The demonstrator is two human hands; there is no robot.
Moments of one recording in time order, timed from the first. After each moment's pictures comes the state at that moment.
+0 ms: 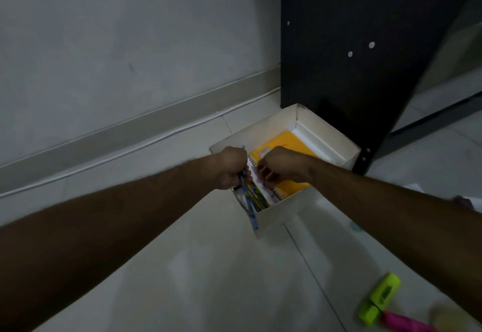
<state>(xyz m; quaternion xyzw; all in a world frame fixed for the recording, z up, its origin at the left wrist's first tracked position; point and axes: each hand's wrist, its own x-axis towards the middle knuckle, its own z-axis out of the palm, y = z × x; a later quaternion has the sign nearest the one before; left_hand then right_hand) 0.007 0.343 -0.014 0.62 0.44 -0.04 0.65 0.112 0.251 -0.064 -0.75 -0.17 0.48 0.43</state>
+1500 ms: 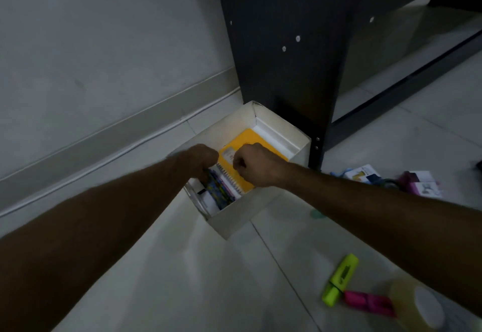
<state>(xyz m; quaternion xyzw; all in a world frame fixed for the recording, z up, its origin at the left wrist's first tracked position) 0.065 0.346 -0.033 0.81 0.44 -0.17 0.34 0.122 0.190 -0.060 -0.83 -0.45 0.16 0.27</state>
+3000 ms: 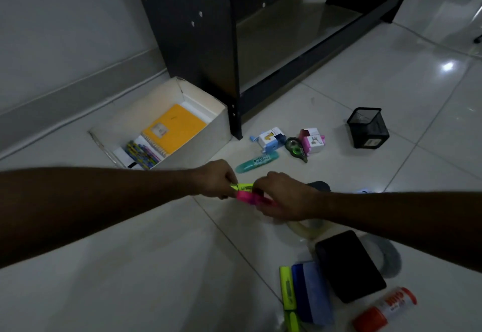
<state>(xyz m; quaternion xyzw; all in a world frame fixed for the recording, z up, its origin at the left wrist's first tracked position) 0.012 0.140 -0.063 0.90 0.05 -0.30 0.30 0.040 -0.080 -0.084 -0.83 -0.51 0.14 0.15</state>
